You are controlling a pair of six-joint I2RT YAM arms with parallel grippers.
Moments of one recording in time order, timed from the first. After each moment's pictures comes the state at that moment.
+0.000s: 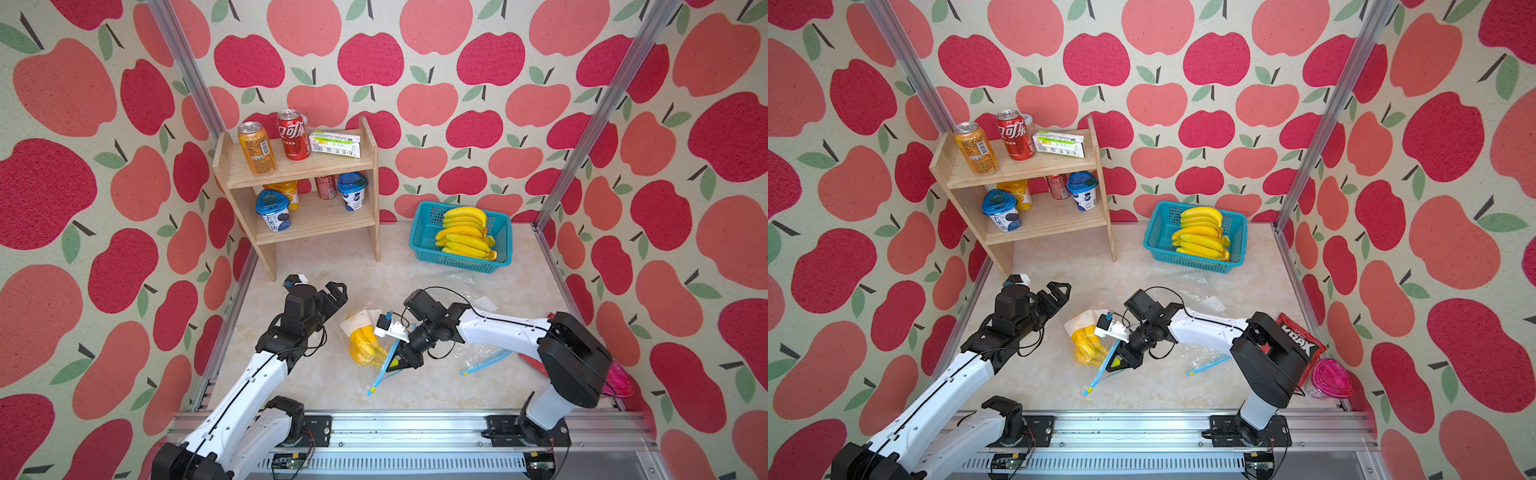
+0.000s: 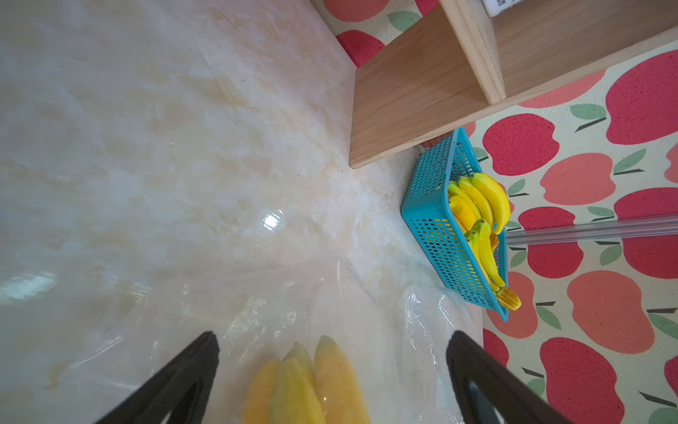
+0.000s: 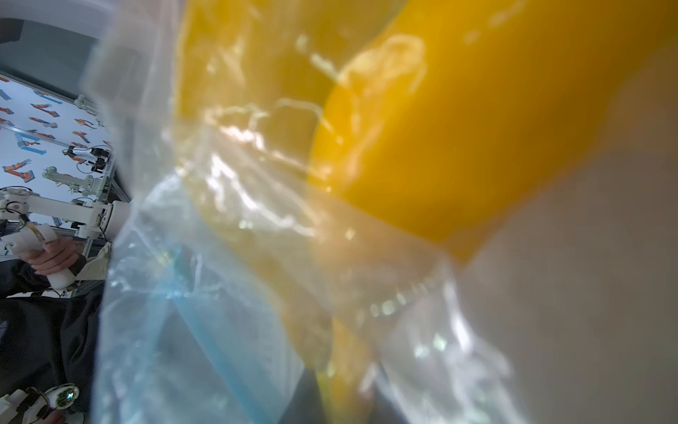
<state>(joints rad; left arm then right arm) -0.31 0.91 0.62 -0.25 0.03 -0.95 0.98 1.68 1.00 -0.41 -0.88 -0.15</state>
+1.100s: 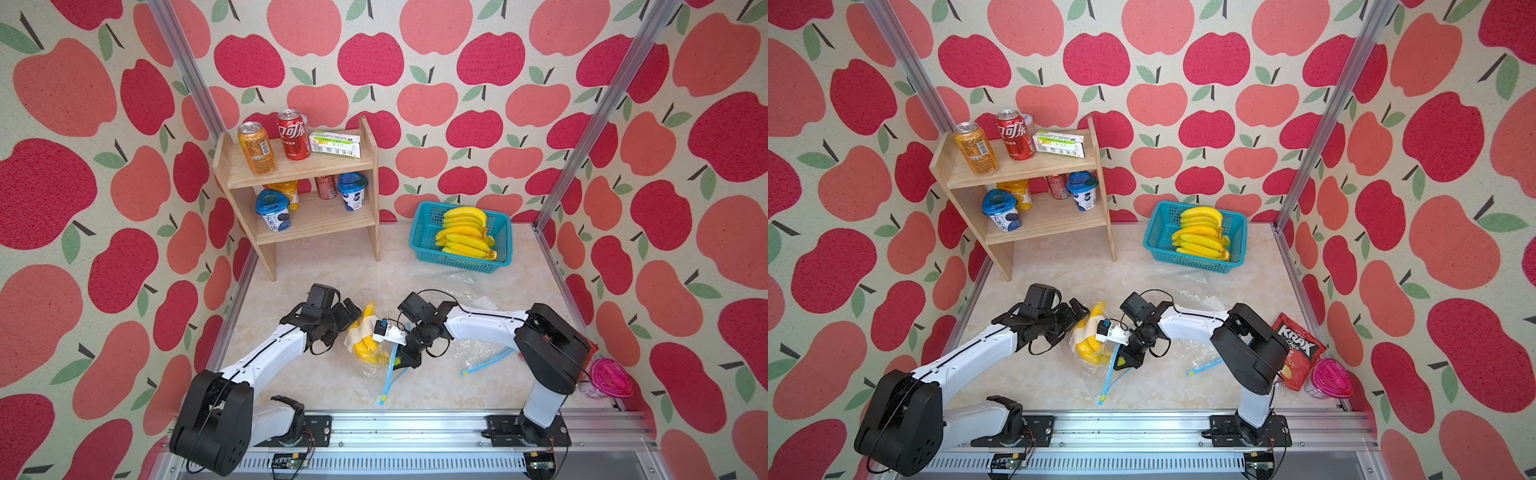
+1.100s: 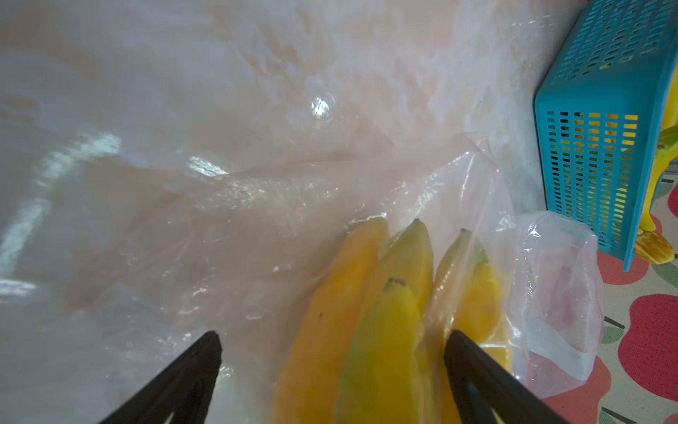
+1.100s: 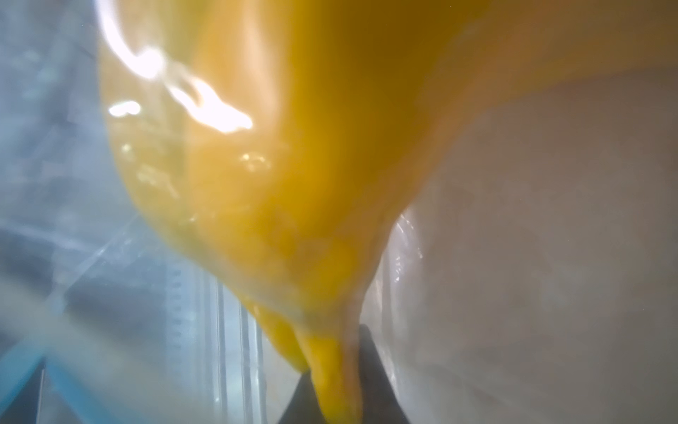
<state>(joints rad) -0.35 1.24 0.63 -0.35 0.22 -0.99 0.97 1.78 1.05 -0.49 -0.69 -0.28</state>
